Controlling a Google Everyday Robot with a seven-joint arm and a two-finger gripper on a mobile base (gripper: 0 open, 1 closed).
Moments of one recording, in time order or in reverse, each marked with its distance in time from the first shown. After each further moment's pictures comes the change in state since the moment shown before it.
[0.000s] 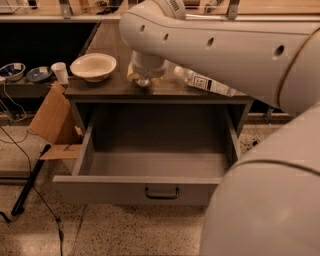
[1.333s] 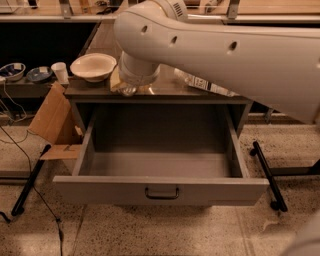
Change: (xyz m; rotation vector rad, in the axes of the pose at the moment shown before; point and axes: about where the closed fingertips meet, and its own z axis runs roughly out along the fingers) arm 0.045 0.038 -0.036 -0.161 0.035 -0.200
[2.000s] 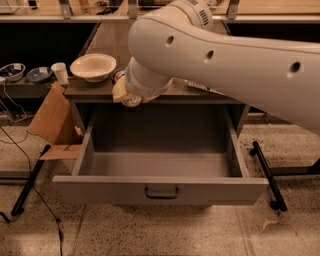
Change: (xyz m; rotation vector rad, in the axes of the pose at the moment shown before) arm 0.044 -0.001 -0.046 -0.054 -0.008 -0.082
